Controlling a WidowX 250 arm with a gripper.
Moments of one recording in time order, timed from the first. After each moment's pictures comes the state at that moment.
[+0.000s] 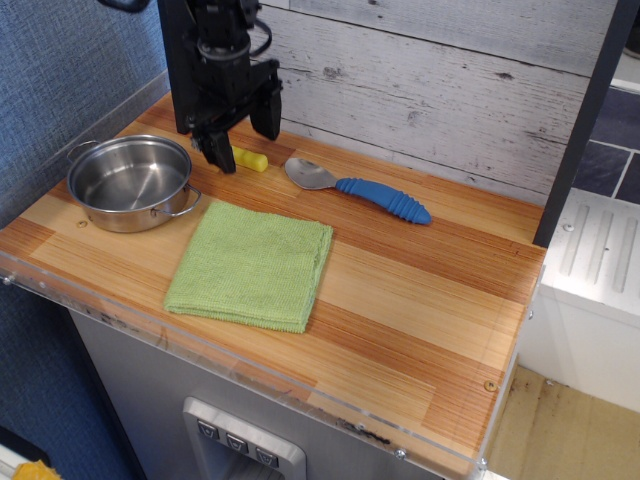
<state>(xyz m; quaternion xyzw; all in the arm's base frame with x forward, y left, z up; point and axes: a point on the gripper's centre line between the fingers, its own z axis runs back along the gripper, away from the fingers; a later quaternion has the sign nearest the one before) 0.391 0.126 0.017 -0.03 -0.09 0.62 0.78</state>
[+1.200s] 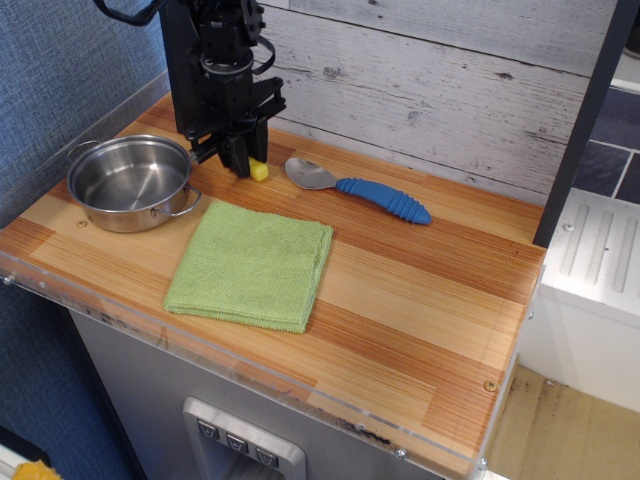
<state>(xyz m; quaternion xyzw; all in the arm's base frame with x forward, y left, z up) 0.384 0.117 0.017 -0.02 -0.09 0.60 0.80</state>
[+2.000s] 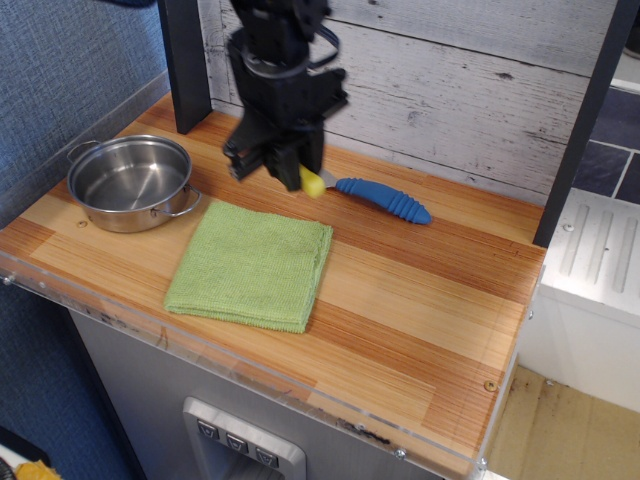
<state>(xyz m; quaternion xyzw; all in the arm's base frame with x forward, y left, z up) 0.327 0.026 0.071 -0.05 -0.14 0.55 0.82</state>
